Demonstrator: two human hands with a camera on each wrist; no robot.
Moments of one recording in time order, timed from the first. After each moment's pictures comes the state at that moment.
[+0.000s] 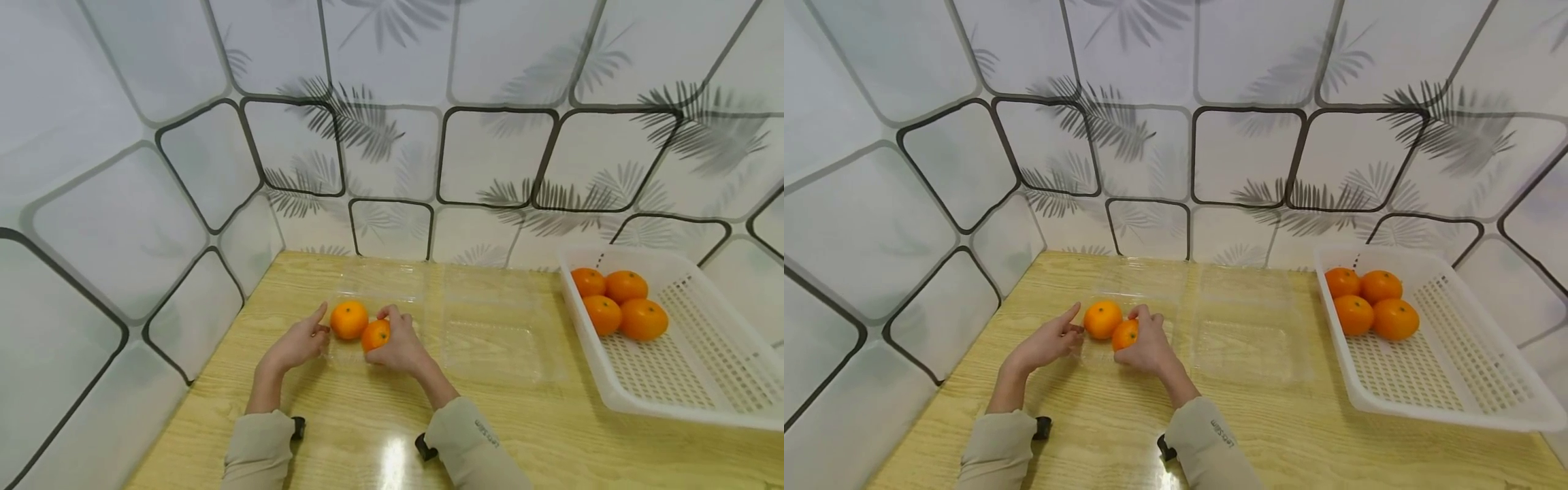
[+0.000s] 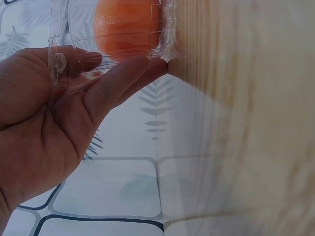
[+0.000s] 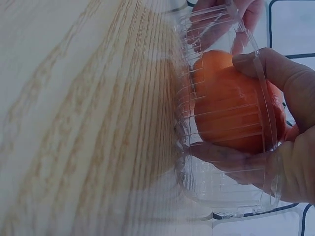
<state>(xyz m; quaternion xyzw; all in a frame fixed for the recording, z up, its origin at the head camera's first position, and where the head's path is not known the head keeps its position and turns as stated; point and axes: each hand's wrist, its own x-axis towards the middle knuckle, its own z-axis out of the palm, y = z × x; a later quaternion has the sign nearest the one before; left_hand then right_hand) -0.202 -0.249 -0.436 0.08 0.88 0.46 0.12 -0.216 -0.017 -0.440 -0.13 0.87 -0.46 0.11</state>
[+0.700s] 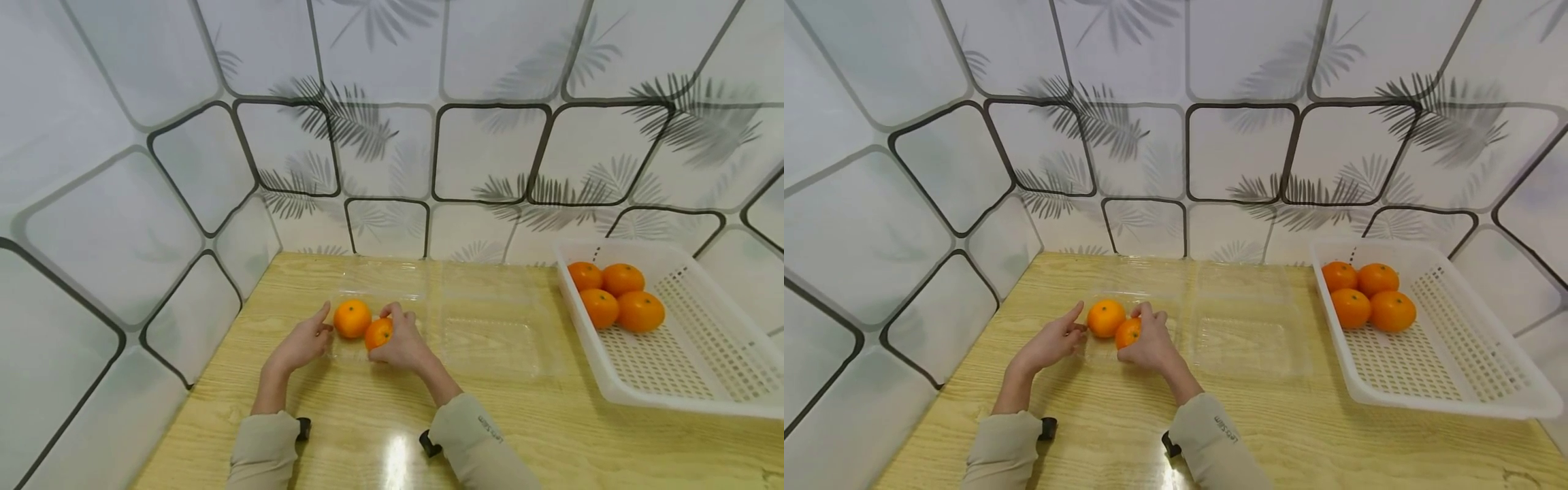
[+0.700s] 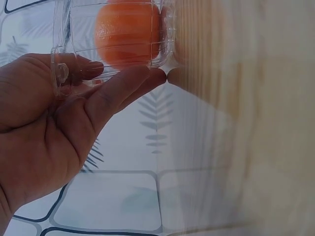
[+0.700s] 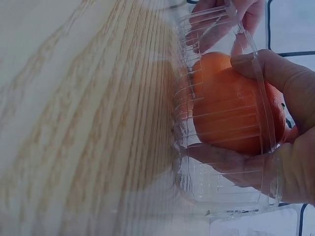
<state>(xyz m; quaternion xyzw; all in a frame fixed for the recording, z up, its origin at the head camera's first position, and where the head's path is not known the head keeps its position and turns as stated) -0.208 -0.241 -0.440 0.09 0.89 0.44 0.10 -0.216 -0.010 -0.440 -0.12 0.87 -0.47 0.11</state>
